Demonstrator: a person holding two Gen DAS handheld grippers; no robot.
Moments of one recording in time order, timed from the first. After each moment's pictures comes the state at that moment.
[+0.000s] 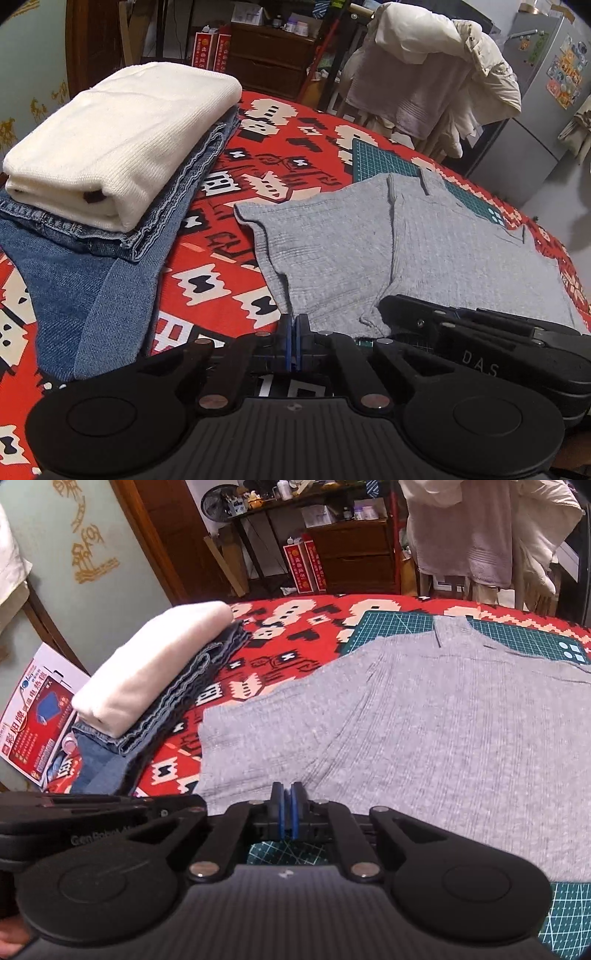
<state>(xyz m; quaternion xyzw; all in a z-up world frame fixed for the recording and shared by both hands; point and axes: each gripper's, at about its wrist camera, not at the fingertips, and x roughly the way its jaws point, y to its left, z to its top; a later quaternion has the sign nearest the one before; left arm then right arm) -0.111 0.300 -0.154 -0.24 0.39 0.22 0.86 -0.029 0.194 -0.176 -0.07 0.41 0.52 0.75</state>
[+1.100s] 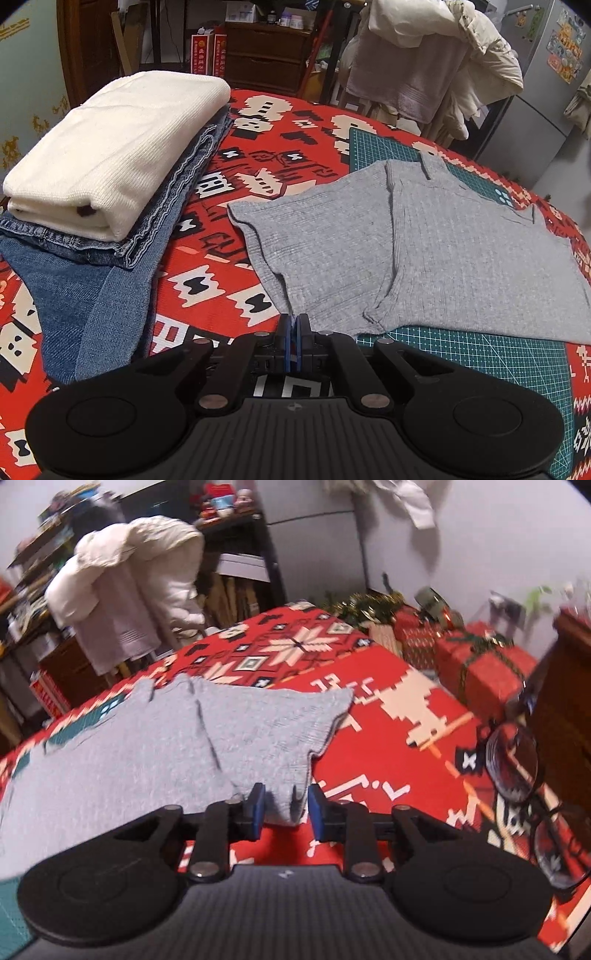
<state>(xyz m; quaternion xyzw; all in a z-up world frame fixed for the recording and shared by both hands) -0.099 0.288 -0.150 -0.20 0.41 0.24 0.86 0.098 -0.163 -0.177 0.07 0.39 0.13 0.91</state>
